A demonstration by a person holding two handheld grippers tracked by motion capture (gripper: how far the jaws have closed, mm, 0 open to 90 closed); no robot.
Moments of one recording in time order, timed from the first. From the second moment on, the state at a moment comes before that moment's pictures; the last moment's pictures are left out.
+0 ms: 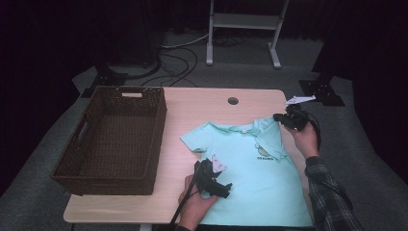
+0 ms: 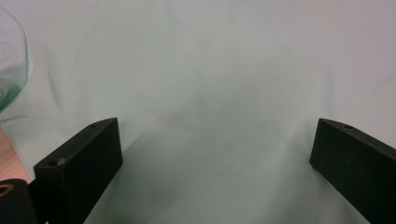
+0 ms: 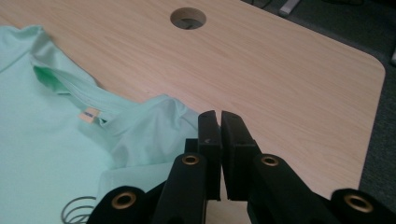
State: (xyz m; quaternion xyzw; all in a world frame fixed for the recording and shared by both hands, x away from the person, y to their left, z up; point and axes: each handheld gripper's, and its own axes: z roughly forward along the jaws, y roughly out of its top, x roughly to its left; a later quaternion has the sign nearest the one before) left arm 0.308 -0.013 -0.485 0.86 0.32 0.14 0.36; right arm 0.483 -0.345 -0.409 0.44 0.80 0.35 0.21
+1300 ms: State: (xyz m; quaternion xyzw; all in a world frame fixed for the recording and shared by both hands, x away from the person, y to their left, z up) left arm 0.308 -0.012 -0.485 0.86 0.32 0.14 0.36; right arm 0.470 -0.352 -0.423 0.46 0.79 0.37 0.18
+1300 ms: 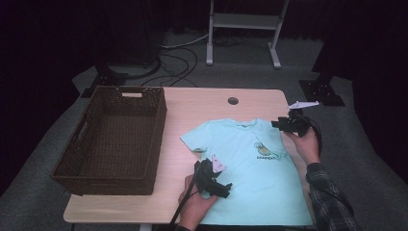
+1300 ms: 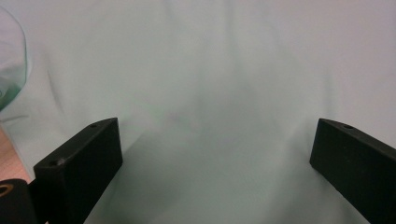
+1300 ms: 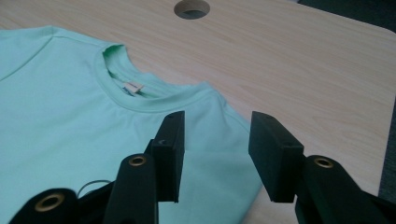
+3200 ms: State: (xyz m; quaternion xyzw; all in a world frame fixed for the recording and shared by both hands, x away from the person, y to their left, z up) left arm 0.308 -0.013 -0.486 0.86 0.32 0.14 0.37; right arm 0.422 -0.329 -0.476 0.42 0.81 0.37 0.15
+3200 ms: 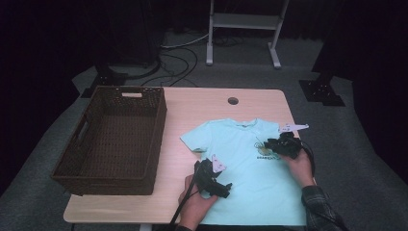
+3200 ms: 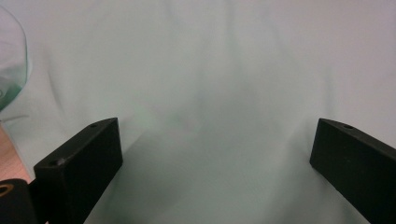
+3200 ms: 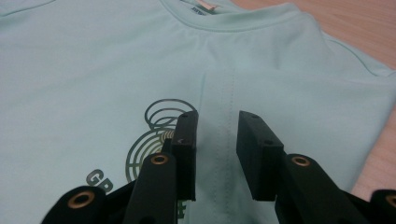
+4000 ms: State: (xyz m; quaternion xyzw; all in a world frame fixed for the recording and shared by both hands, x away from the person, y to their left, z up) left arm 0.308 -0.013 -0.485 0.86 0.32 0.14 0.37; right arm 0.418 -0.332 -0.469 0.43 0.80 0.37 0.18
